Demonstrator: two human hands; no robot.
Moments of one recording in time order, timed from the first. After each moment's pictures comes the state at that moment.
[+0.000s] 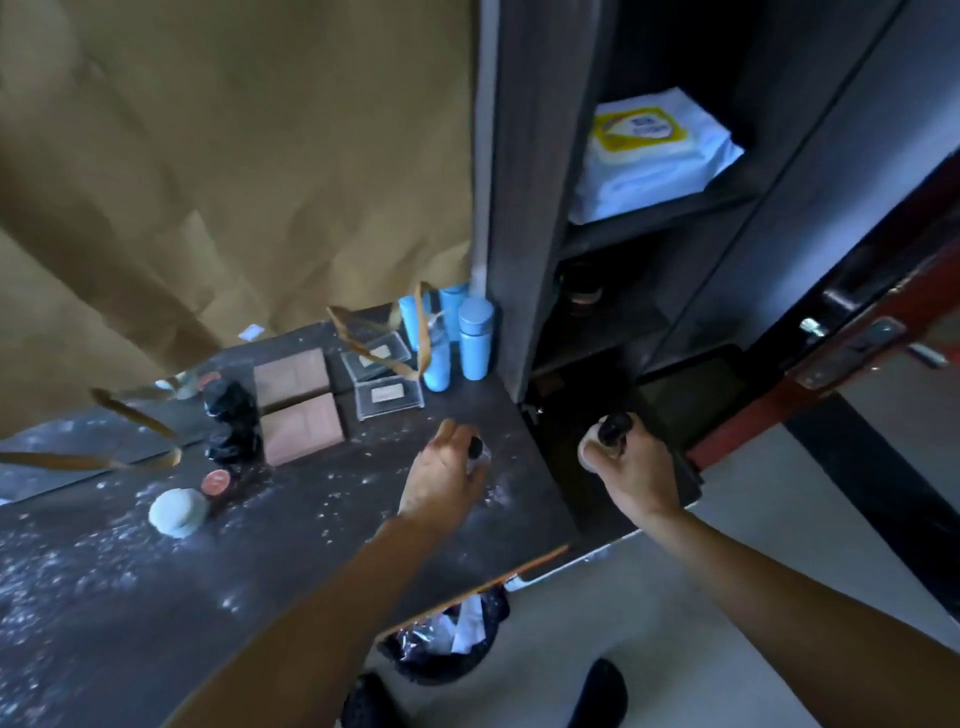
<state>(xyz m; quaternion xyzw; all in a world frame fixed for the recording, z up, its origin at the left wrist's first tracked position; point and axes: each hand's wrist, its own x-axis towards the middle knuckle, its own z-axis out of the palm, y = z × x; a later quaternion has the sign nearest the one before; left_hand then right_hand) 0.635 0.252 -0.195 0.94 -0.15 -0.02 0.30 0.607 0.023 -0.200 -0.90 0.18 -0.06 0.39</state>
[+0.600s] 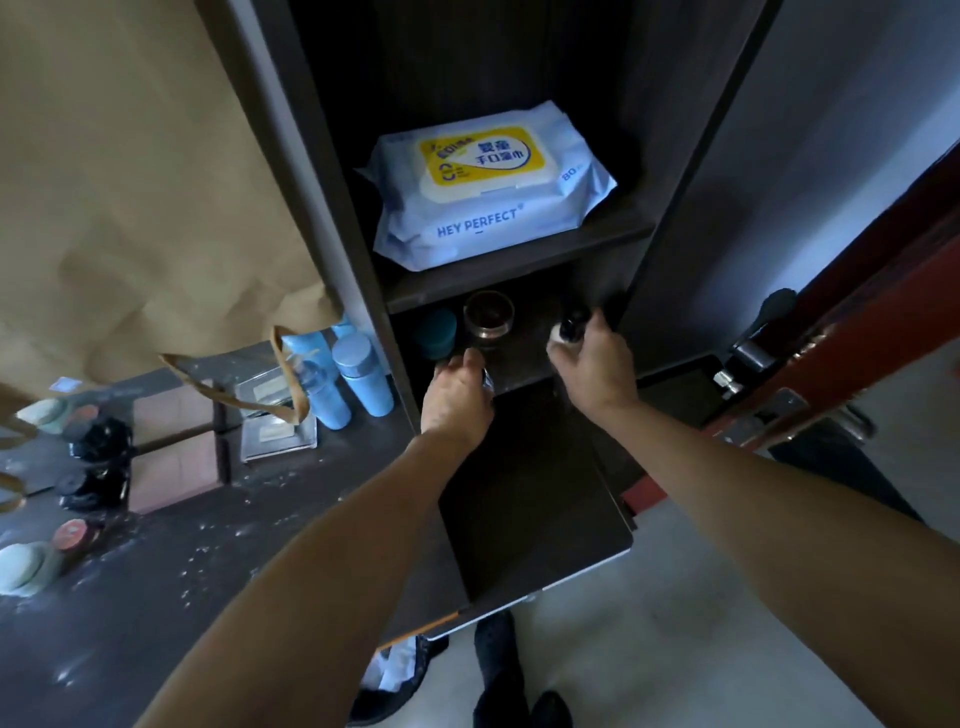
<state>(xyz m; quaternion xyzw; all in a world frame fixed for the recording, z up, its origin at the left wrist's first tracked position) 0.763 0.056 -0.186 0.96 -0.06 -0.03 0.25 0.761 -0.107 -0.161 -0.92 0.12 -0.08 0.36</state>
